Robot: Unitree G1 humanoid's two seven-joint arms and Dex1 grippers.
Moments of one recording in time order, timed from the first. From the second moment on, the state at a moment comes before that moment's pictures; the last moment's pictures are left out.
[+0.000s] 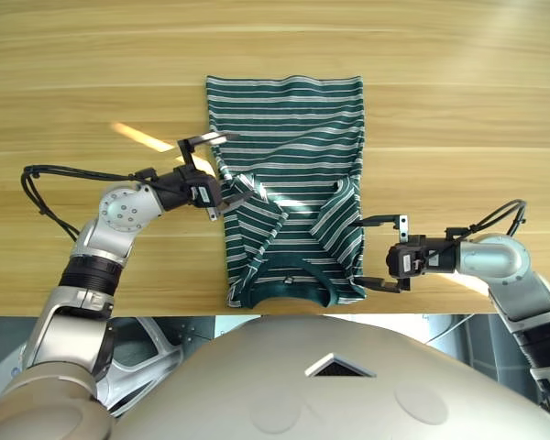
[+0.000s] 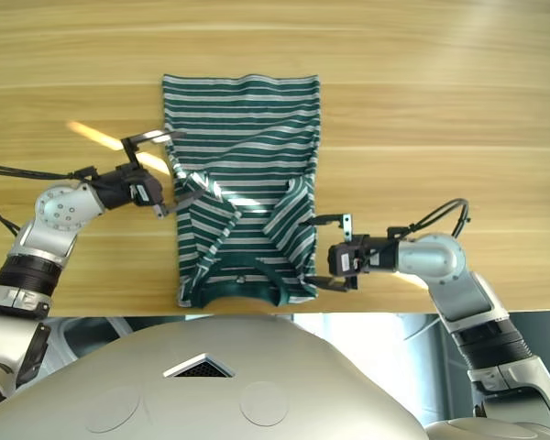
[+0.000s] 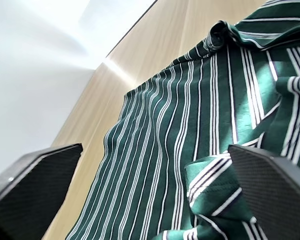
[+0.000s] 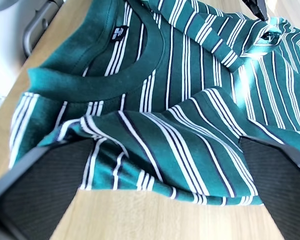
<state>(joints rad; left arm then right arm) -0.11 0.62 -0.26 0.37 0.16 -0.78 -0.68 0.26 -0.84 0.26 -0.12 0.03 -0.42 1.05</state>
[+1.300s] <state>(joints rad) -0.13 0.62 -0.27 0.44 0.19 -0.79 -0.66 0.25 -0.90 0.28 -0.07 0.00 -0.44 1.02</state>
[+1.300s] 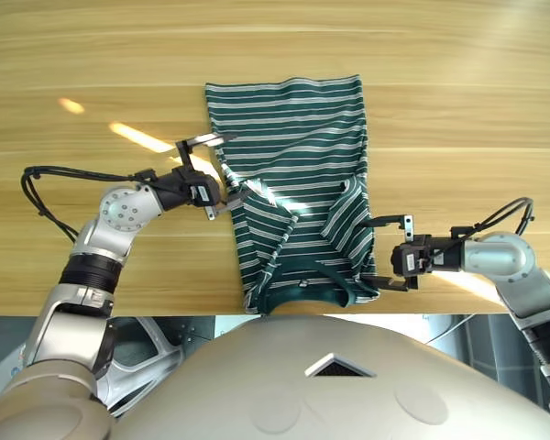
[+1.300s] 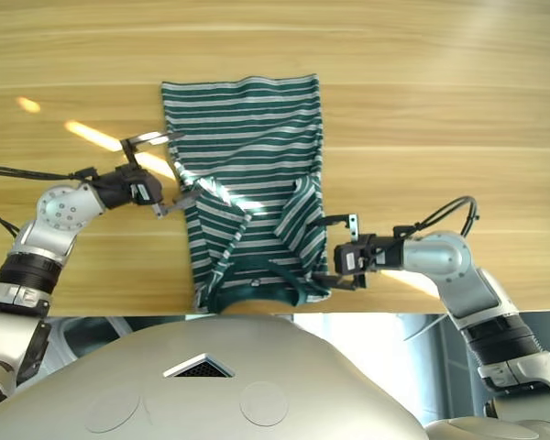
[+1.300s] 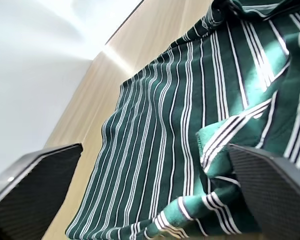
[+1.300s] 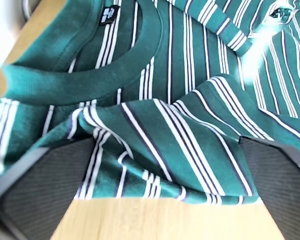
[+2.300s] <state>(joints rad) 0.25 0.96 -0.26 0.02 -0.14 -0.76 -1.07 0.33 -1.03 0.09 0.00 0.13 -0.48 1.15</state>
